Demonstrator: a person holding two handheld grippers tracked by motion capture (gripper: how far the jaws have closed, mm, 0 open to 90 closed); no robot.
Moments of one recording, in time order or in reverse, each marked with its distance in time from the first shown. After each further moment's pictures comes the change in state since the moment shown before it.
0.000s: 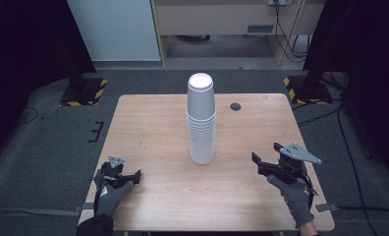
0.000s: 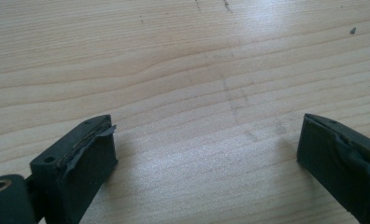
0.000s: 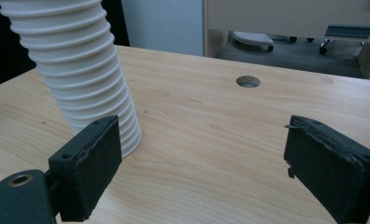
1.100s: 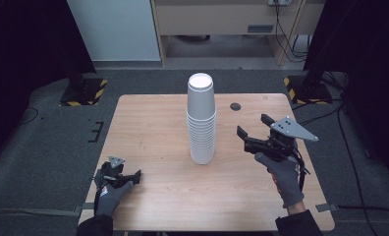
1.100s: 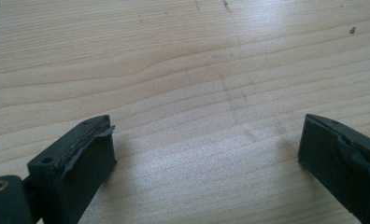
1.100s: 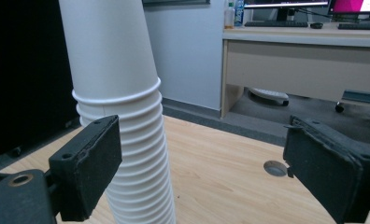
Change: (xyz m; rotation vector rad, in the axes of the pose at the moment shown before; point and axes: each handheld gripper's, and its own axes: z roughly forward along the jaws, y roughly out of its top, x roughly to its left) left arm 0.000 0.000 0.000 0.002 -0.002 0.002; right arm 0.044 0.091 0.002 -0.187 0.071 -0.051
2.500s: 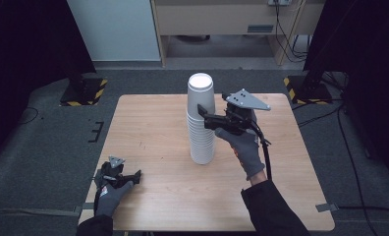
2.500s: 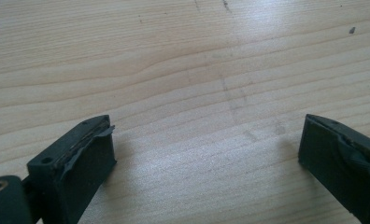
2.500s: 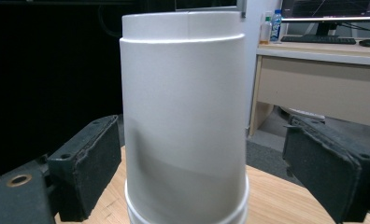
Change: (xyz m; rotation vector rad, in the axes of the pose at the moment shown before) left arm 0.000 0.000 0.000 0.000 -0.001 0.000; right arm 0.055 0.044 0.086 -0.025 0.109 -0.021
